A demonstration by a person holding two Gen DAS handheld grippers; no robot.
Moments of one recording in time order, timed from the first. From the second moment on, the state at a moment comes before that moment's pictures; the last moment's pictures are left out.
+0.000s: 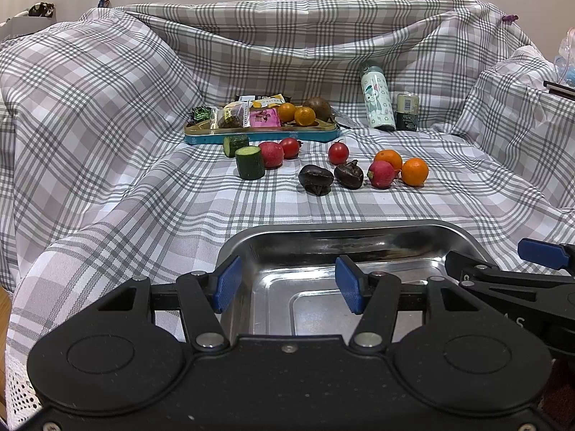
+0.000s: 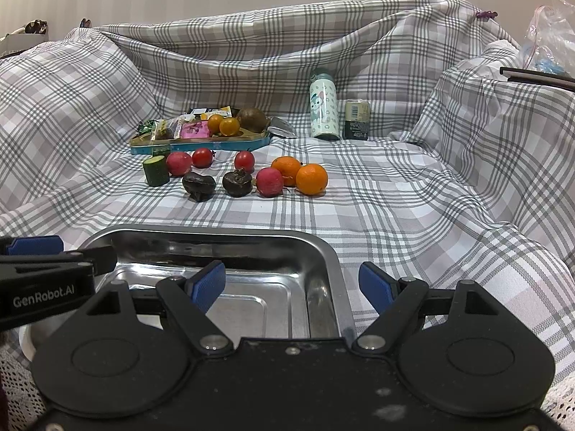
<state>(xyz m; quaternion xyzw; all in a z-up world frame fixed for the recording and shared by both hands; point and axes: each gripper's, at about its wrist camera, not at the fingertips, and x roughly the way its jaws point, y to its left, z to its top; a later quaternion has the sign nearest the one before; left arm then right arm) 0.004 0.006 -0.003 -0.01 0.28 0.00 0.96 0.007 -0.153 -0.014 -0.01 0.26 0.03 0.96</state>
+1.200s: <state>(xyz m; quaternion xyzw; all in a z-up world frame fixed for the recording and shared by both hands) 0.003 0.005 -0.004 -0.01 0.28 0.00 0.96 0.009 -0.153 -0.015 -0.01 0.27 0.03 0.96</state>
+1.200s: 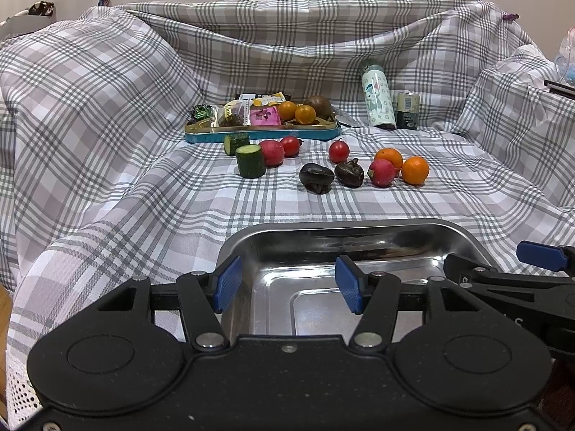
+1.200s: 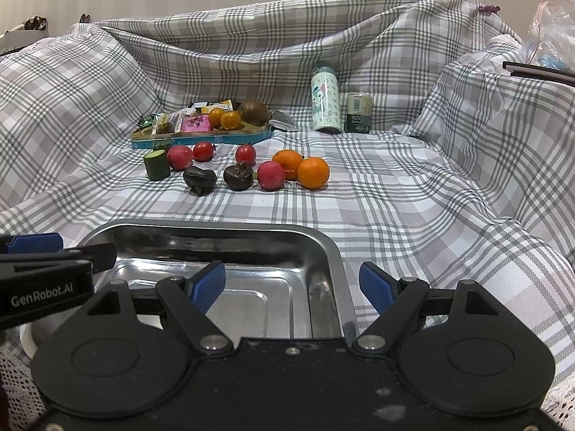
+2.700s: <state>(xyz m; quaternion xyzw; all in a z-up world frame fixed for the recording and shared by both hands) 0.102 0.023 0.048 0.00 0.33 0.05 0.94 0.108 -0.138 0.025 -0.11 0.37 0.03 0.92</state>
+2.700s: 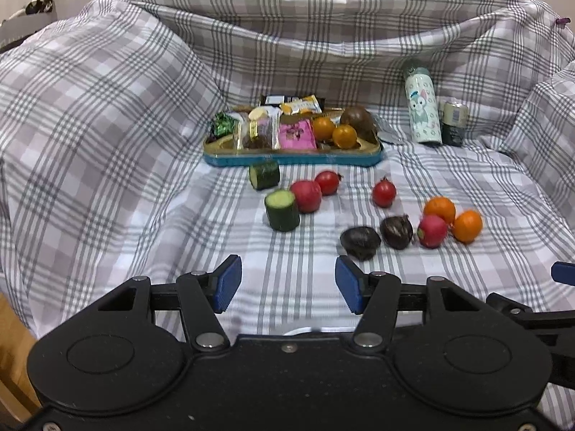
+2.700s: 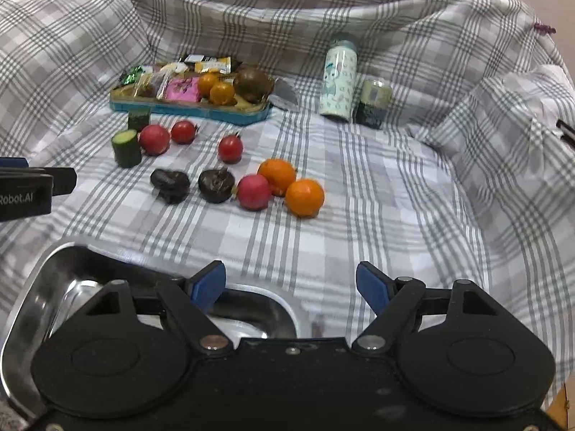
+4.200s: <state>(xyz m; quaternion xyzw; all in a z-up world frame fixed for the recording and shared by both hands) 0.197 -0.010 -0.020 0.02 0.36 -0.08 0.93 0.231 -0.172 -0.030 0.01 0.37 0.03 0.93</state>
